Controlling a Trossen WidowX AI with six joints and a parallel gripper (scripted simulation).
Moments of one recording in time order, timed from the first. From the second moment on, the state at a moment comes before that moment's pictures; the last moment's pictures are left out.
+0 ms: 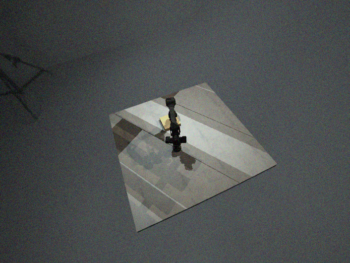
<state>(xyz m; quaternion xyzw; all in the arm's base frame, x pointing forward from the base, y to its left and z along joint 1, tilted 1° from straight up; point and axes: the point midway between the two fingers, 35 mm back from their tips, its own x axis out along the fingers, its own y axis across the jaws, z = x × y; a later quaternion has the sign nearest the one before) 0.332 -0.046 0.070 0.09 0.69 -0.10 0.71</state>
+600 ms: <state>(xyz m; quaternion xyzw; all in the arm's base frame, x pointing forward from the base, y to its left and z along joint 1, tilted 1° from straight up) 0.331 -0.045 0.067 0.13 0.69 -0.14 0.70</state>
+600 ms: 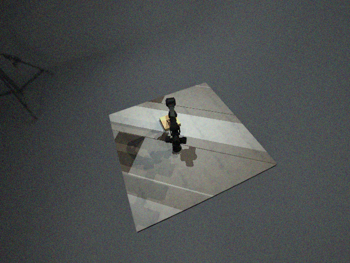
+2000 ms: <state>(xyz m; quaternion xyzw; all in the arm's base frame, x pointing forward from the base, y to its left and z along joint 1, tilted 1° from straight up) 0.331 -0.045 0.067 0.20 0.67 -0.21 0.68</state>
